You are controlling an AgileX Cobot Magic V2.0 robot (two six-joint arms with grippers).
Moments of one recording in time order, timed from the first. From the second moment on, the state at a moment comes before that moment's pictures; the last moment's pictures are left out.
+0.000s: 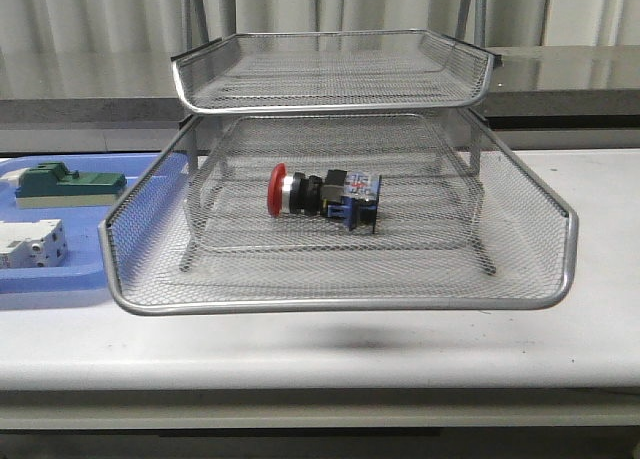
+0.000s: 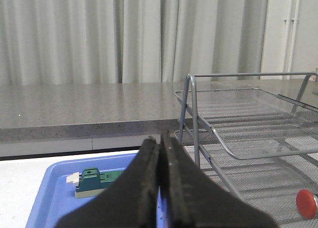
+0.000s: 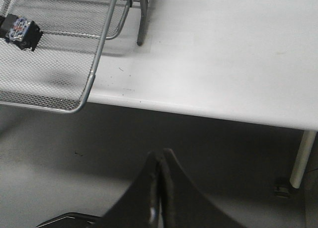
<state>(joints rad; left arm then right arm) -0.19 0.10 -0.21 -0.48 0.06 0.44 0.02 0.46 -0.76 0.11 1.09 -0.06</state>
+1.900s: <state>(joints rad) -0.19 0.10 -0.21 -0.48 0.06 0.44 0.65 1.34 -0.76 0.54 0.58 -0.93</state>
